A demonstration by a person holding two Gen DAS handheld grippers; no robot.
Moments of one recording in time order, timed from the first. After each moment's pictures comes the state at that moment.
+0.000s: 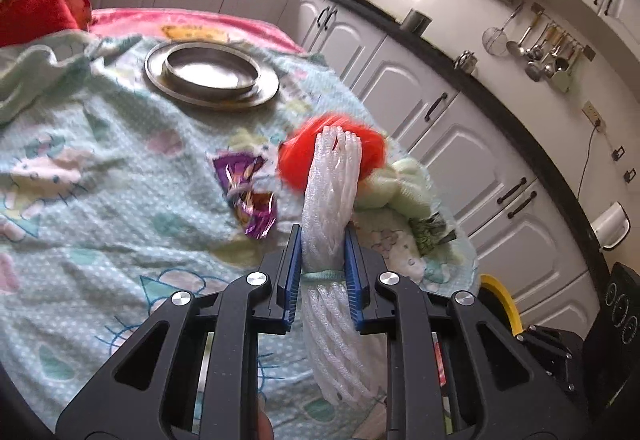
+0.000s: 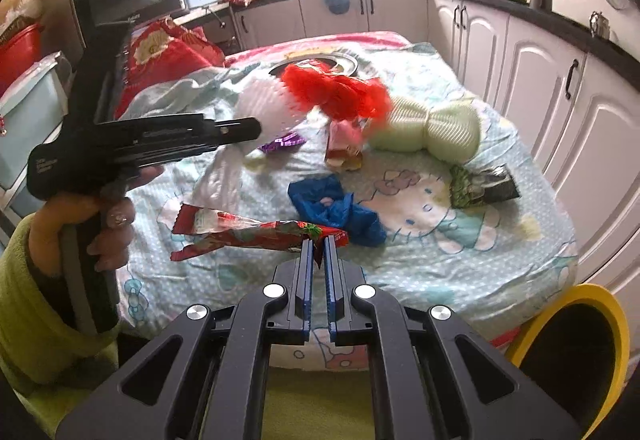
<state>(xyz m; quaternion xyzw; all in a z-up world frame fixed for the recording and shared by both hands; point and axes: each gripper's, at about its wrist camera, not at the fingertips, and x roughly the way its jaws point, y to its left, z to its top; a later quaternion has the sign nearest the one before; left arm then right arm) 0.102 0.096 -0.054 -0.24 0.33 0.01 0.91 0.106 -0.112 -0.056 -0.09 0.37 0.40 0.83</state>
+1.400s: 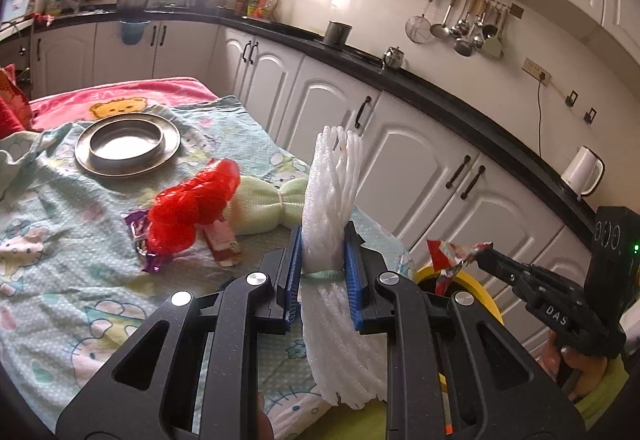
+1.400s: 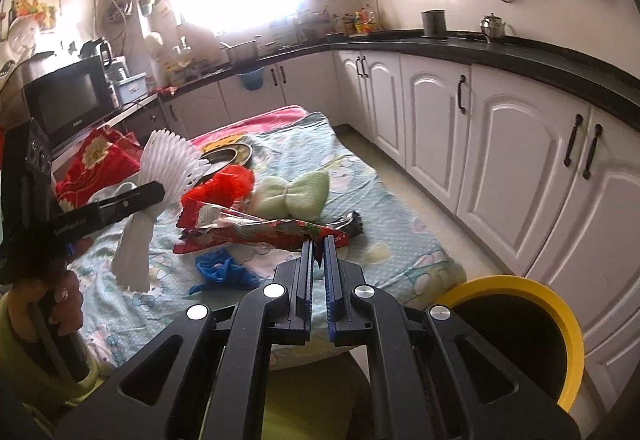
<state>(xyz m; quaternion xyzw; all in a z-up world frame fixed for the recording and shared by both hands) 0.097 -0.001 0.001 -0.15 0.28 -0.07 0.95 0.118 -0.240 -0.005 0.01 0.30 0.28 0.91</state>
